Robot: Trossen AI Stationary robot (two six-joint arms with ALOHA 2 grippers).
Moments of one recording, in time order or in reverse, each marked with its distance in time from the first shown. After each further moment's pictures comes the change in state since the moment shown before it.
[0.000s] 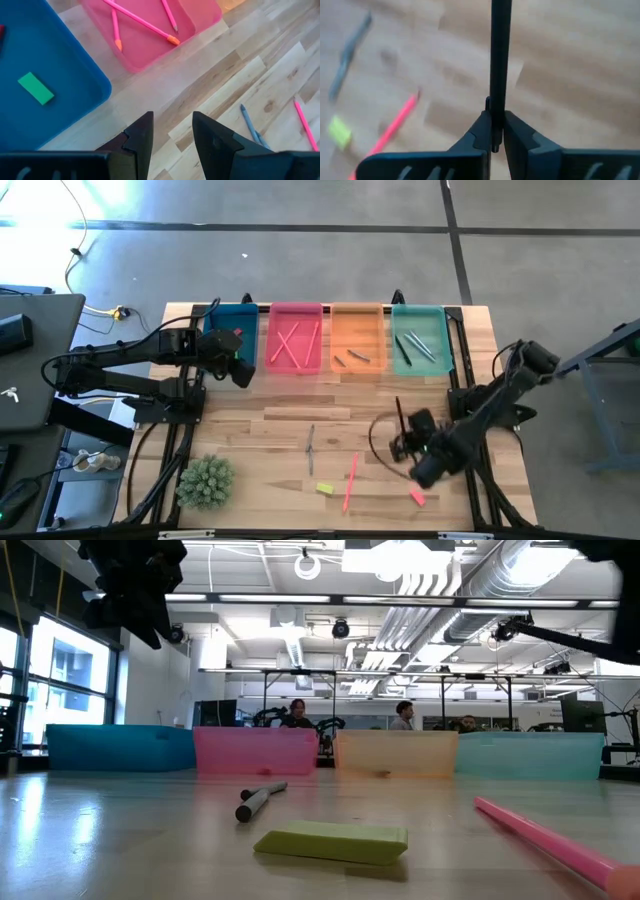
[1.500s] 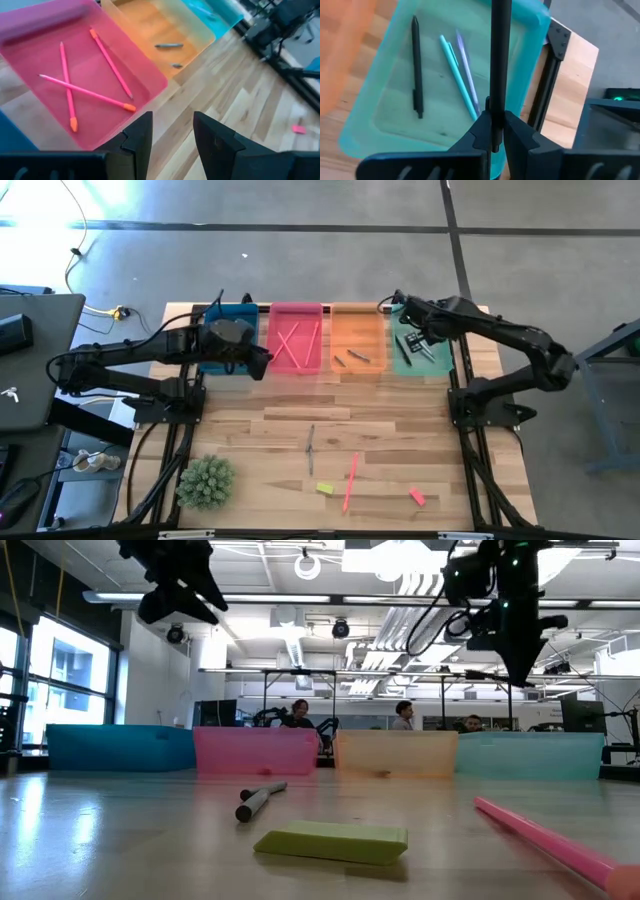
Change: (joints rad) left arm 0.000 0.049 0.000 0.368 -0.036 0.130; right arm -1.369 -0.199 0.001 -0.130 -0.029 -1.435
